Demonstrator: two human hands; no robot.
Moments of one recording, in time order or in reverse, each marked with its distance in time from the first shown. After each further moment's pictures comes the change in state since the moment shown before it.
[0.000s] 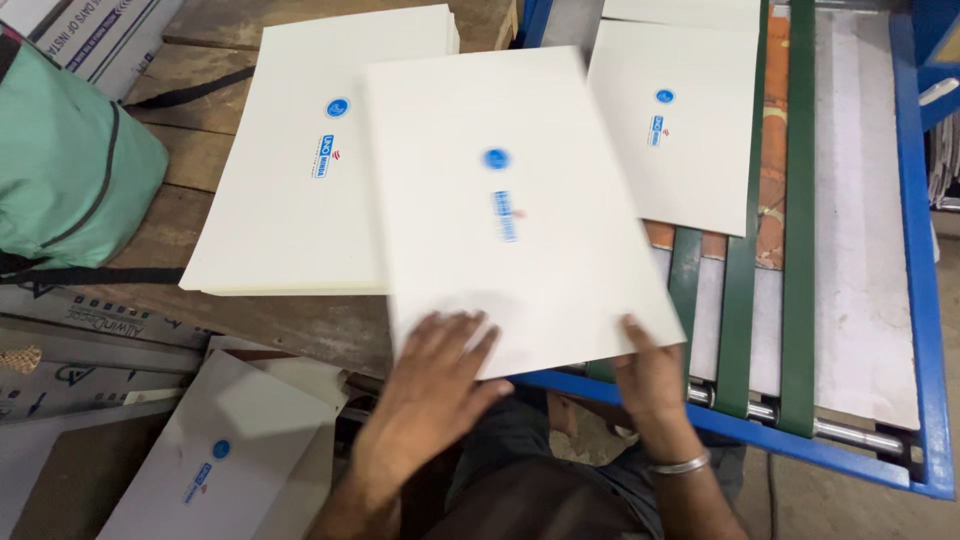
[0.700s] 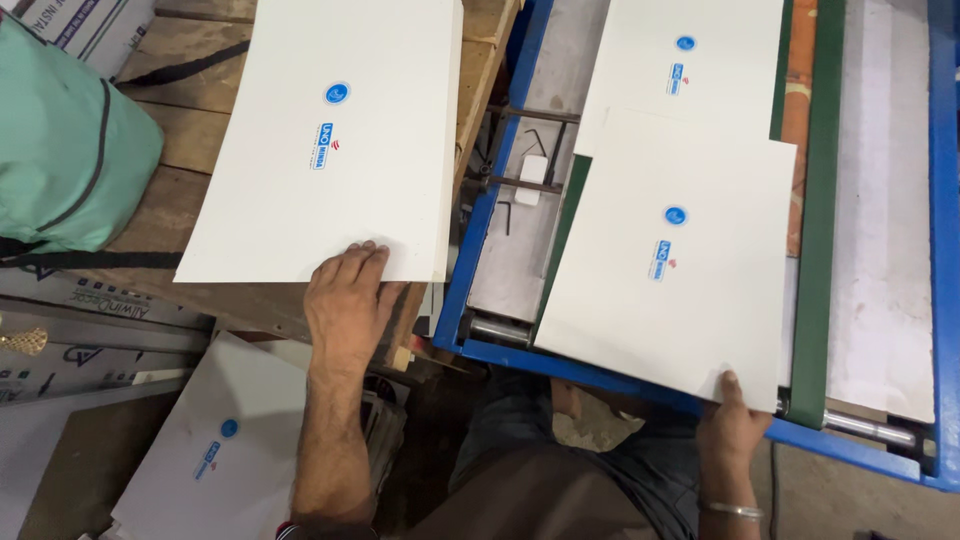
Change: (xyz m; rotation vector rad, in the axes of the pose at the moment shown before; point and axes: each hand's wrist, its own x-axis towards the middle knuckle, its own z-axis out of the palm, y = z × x) left_hand 0.004 -0.108 0.008 0.236 0.404 -0.316; right_hand 0.025 0.063 -0.189 -0.112 0.478 -0.239
